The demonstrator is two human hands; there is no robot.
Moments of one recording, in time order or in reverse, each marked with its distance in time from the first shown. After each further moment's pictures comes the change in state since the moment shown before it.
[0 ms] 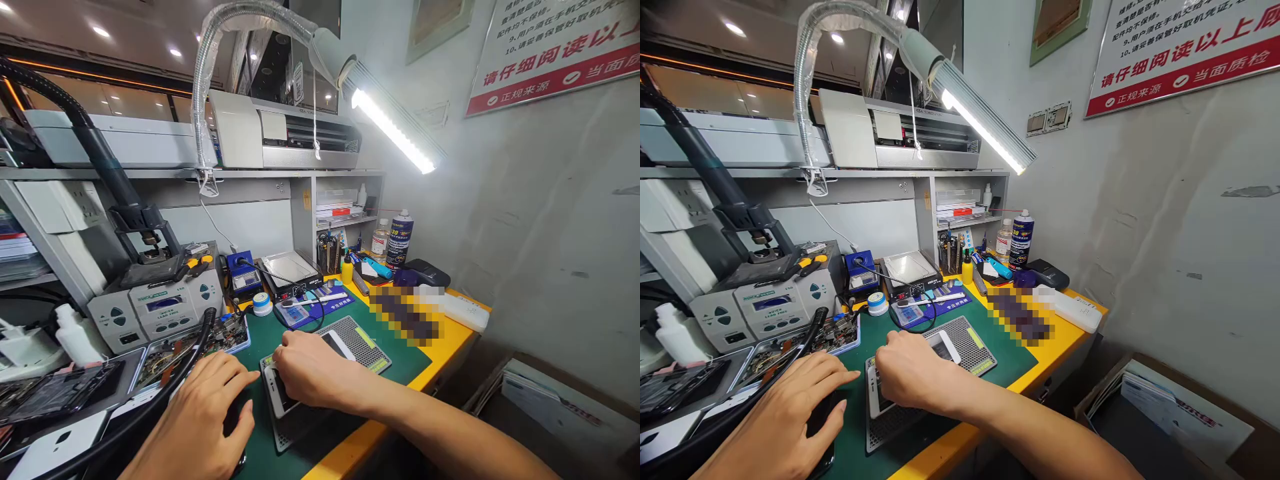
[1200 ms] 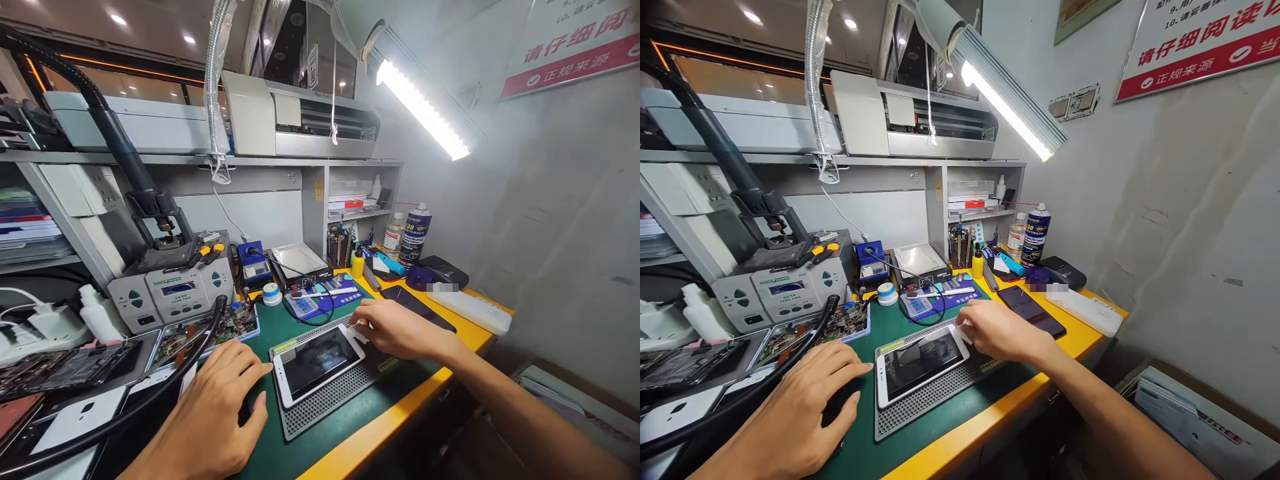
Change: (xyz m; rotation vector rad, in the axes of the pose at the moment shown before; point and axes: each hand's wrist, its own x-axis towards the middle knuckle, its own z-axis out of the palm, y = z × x) left_hand -0.003 0.009 0.004 -0.110 -0.134 -0.110; right_hand -0.074 0.095 -0.027 0.241 0.035 0.168
